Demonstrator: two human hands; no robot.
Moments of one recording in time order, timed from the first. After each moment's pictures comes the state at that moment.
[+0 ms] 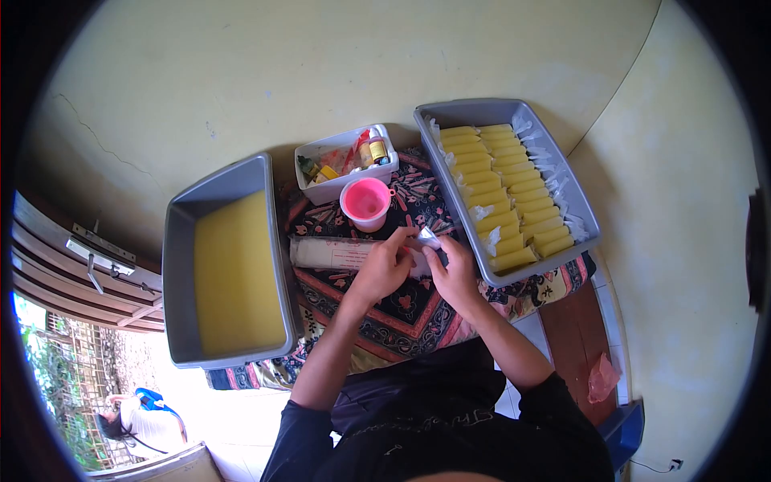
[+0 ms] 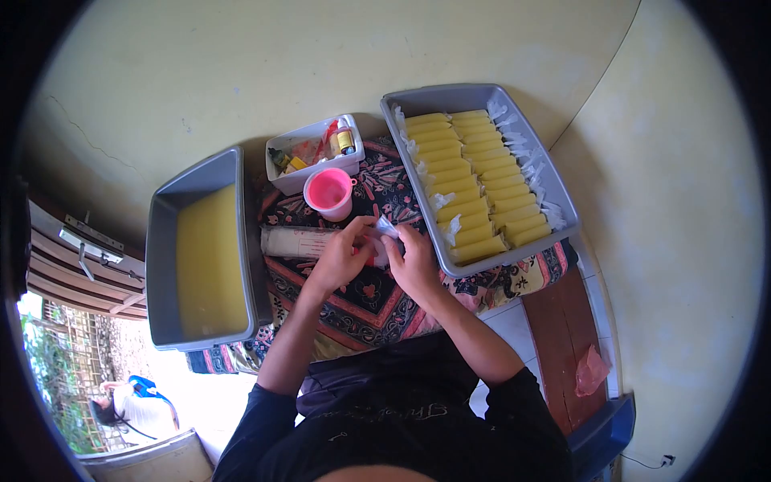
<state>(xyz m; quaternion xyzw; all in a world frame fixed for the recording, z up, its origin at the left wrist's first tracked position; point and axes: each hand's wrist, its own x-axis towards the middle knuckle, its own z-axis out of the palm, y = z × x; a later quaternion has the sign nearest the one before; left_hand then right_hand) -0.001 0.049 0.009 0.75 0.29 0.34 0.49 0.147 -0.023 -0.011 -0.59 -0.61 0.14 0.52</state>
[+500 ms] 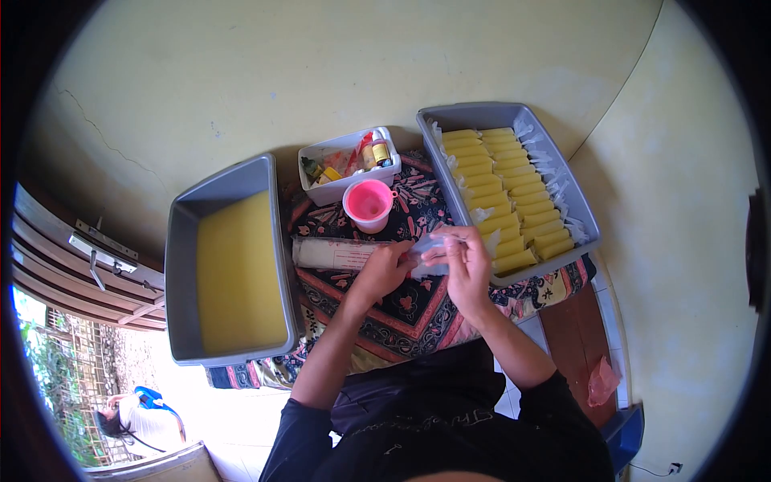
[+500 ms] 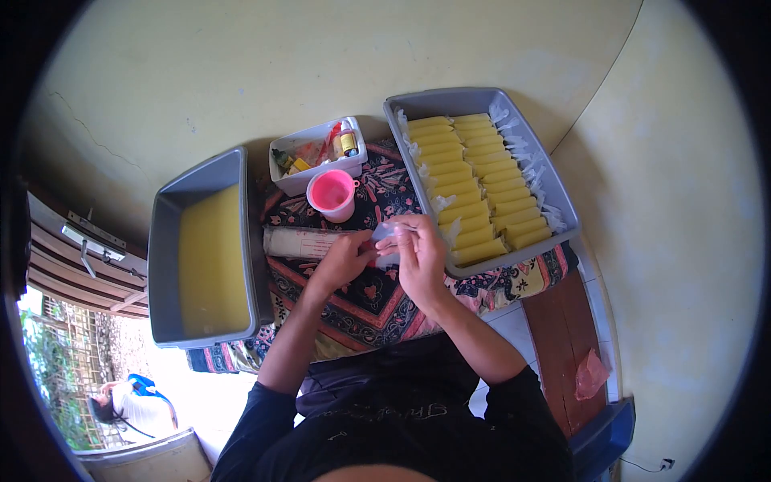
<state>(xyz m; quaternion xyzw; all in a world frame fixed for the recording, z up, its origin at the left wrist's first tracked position) -0.007 0.063 -0.019 0.83 0.31 0.22 0.41 0.134 -0.034 0.033 -0.46 -0.49 0.30 0.68</state>
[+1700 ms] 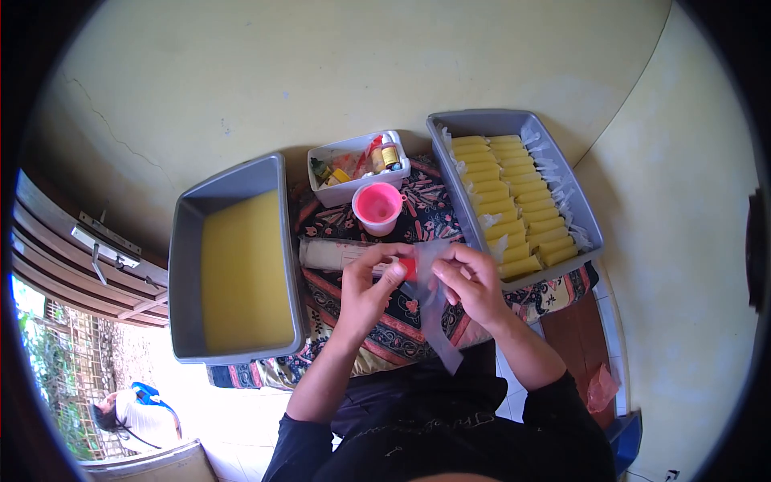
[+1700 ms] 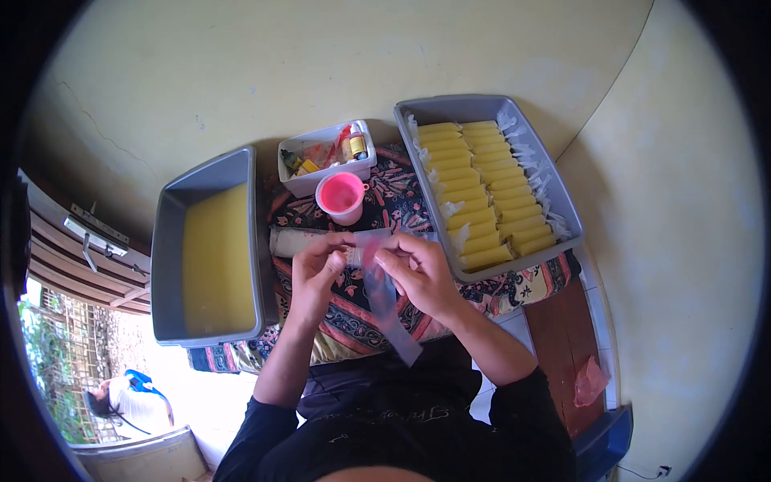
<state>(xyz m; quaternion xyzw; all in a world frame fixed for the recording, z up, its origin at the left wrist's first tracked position) -0.046 0.009 0.068 0.59 0.30 0.43 0.61 0.135 -0.052 0.085 -0.44 -0.51 0.49 0.55</state>
